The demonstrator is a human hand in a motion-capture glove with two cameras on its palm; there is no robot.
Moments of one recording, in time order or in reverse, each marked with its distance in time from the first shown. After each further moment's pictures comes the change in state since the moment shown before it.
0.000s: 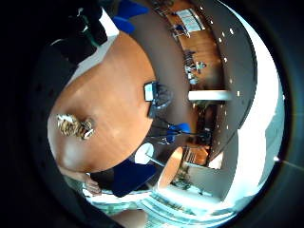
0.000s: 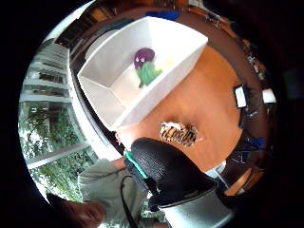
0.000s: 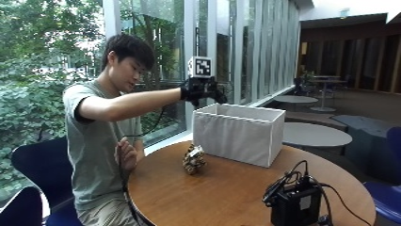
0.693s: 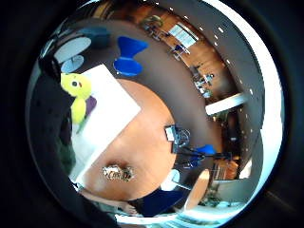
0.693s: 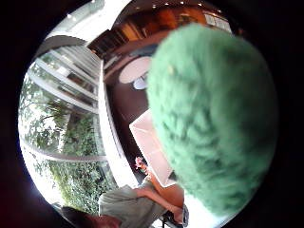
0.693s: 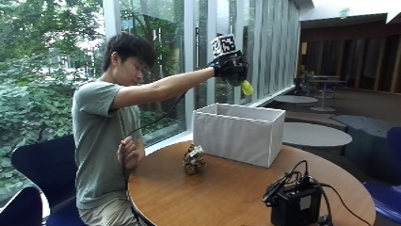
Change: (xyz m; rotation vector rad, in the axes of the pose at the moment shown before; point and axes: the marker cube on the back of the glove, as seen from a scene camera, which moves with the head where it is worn) arm -0.050 -0.145 -0.120 0.328 -0.117 -0.024
